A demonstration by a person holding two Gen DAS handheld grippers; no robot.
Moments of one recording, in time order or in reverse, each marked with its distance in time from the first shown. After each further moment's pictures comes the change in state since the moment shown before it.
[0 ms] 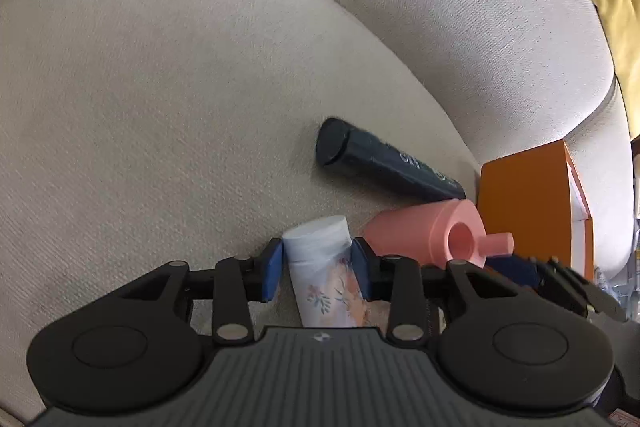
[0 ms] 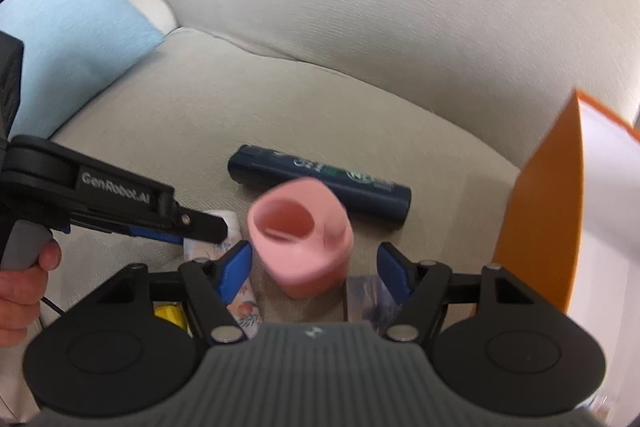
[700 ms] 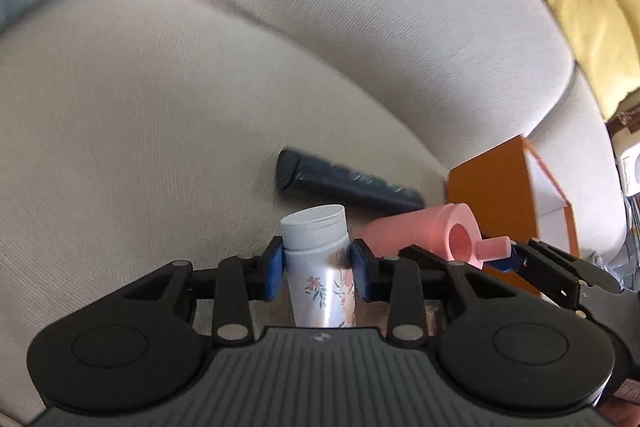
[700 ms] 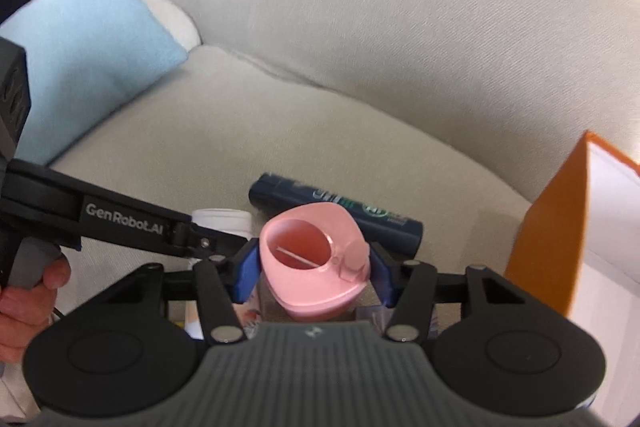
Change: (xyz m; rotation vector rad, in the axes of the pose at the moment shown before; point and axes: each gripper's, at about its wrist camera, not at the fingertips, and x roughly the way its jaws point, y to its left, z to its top) left arm -0.040 -0.029 -0.015 0.153 -0.132 -0.017; right arm -0.017 0.005 0.003 -0.018 -0.079 0.038
